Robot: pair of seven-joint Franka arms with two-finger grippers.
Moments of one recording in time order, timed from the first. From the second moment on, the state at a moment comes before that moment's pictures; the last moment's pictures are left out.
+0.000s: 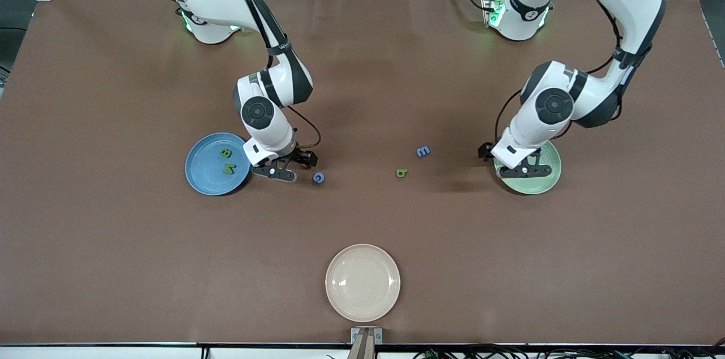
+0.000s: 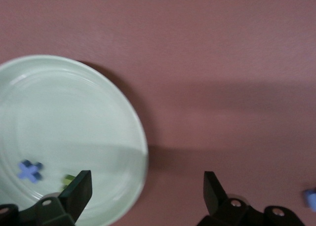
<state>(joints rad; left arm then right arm) 0.22 0.36 -0.55 -2.18 0.32 2.43 -0.65 0.81 0.58 -0.25 -2.01 0.32 2.57 0.58</state>
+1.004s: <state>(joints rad) -0.17 0.64 -0.46 -1.95 0.35 2.43 -1.29 0.86 0.59 -0.26 -1.97 0.37 2.57 0.58</state>
